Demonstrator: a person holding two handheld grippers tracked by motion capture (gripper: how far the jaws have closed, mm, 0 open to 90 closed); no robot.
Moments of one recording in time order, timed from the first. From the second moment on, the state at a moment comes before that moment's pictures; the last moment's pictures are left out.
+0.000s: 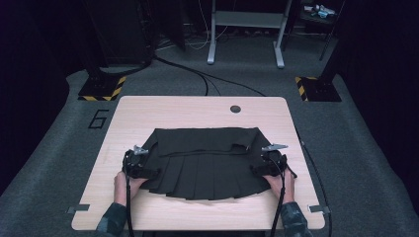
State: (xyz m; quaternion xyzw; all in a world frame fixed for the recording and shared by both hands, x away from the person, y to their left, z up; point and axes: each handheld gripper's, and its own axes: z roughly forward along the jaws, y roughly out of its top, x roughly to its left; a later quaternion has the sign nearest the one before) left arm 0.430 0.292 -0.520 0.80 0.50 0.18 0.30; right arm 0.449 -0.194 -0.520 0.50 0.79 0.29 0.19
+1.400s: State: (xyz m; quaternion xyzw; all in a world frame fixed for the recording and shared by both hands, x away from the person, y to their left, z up) left arm 0.357 0.296 -0.520 0.80 0.49 0.18 0.29; right arm 0.378 -0.192 -0.520 0.49 0.79 0.30 0.19
